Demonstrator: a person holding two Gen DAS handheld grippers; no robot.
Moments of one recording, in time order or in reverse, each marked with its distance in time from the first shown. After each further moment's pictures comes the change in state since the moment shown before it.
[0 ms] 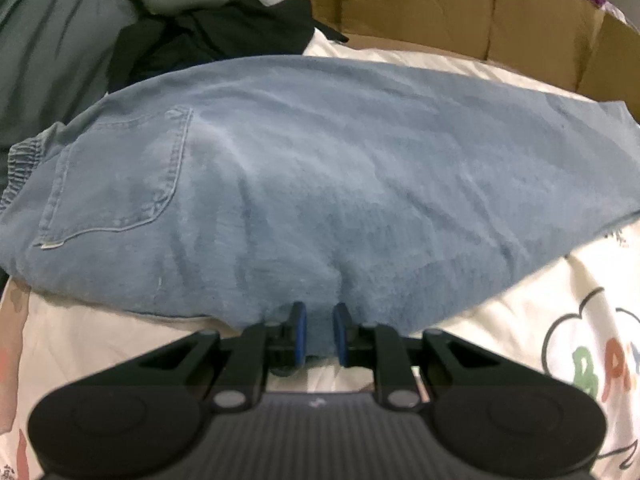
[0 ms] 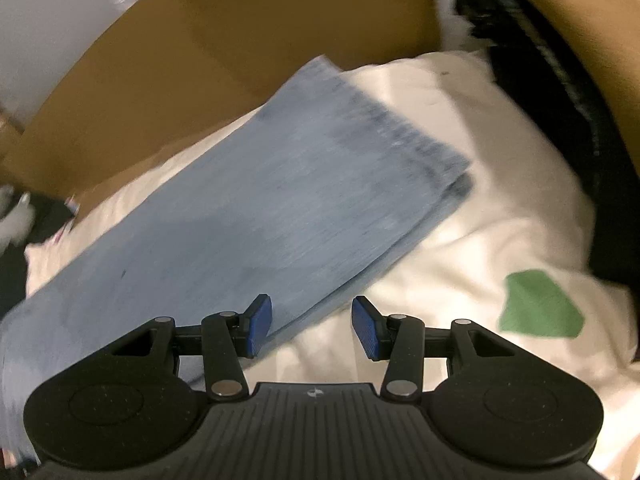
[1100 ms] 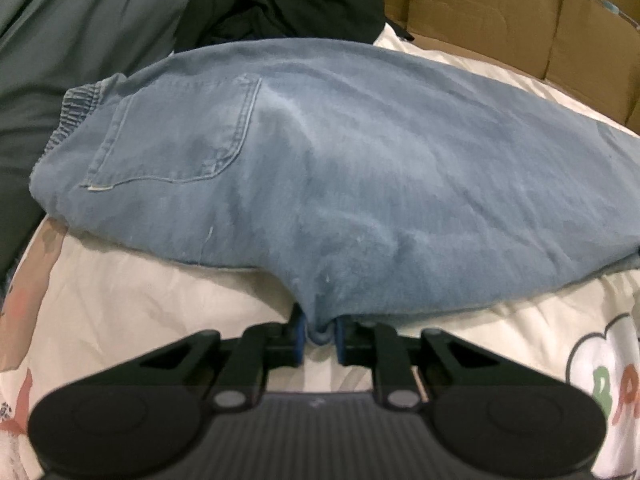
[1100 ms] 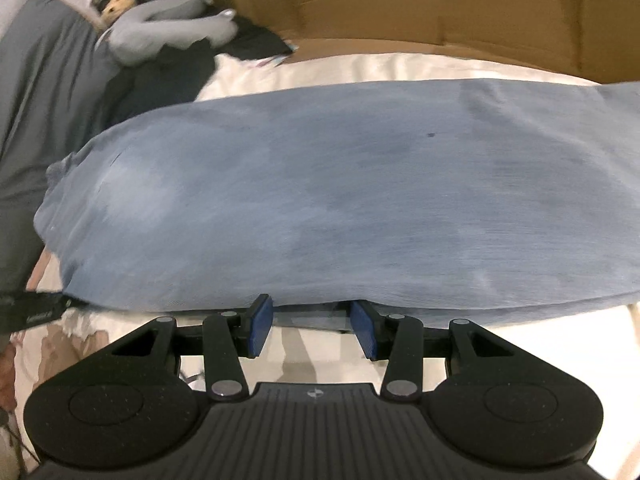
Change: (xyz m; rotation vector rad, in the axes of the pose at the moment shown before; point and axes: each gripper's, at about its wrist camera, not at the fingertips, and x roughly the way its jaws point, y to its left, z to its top) left arm -0.002 0.019 -0.014 -0.155 0.034 0.099; right arm 0.000 0.181 -0.105 -0.541 0.209 0.323
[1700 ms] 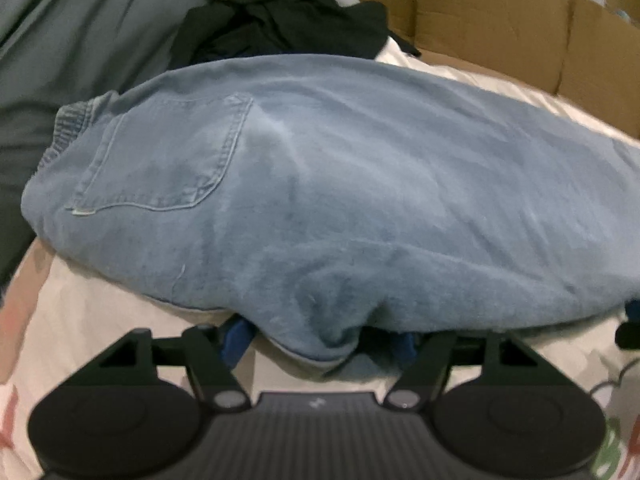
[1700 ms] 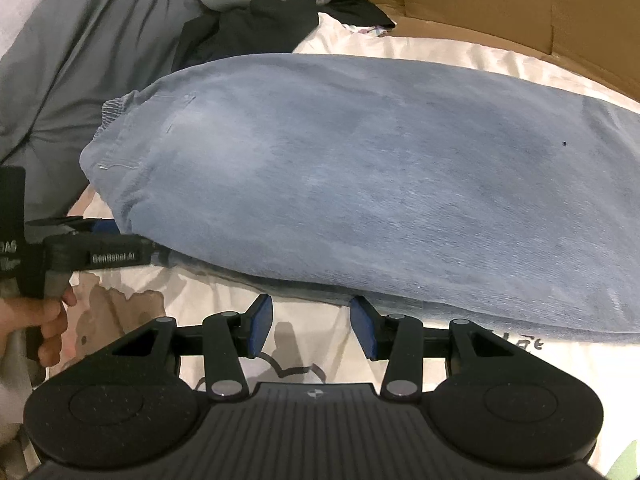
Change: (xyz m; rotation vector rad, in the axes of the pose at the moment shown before) left arm 0.019 -0.016 0.011 -0.035 -0.075 0.035; right arm 0.028 0.074 -0.010 -0.188 0.072 0.121
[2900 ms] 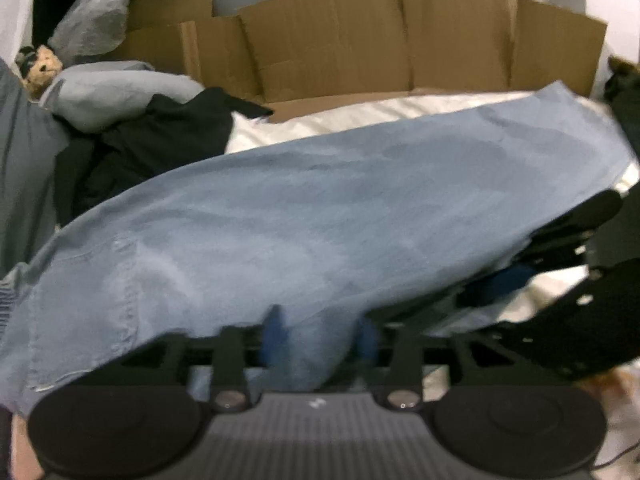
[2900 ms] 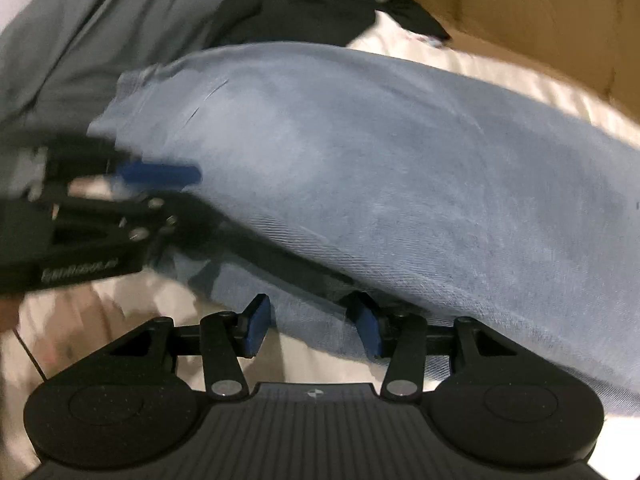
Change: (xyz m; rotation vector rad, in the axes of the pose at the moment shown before) left arm -0.026 -0.040 0.017 0.428 -0.152 -0.179; right arm 0.049 0.048 0.017 -0.177 0.005 -0.013
